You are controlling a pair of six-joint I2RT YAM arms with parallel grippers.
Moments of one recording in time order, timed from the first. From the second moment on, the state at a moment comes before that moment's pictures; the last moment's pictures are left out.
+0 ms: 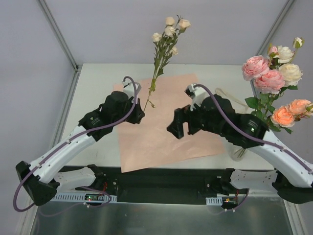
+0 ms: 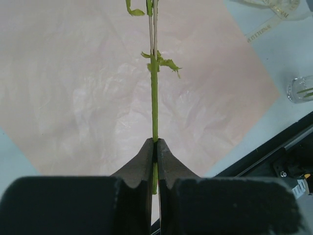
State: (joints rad) left arm -0.73 1.11 1.11 -0.57 -0.04 -0.40; right arm 1.02 1.00 1.40 -0.93 0.04 0.41
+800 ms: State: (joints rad) left arm -0.73 0.64 0.91 -0.53 0.15 -0.22; right arm 1.06 1.44 1.84 -0.71 0.44 0.63
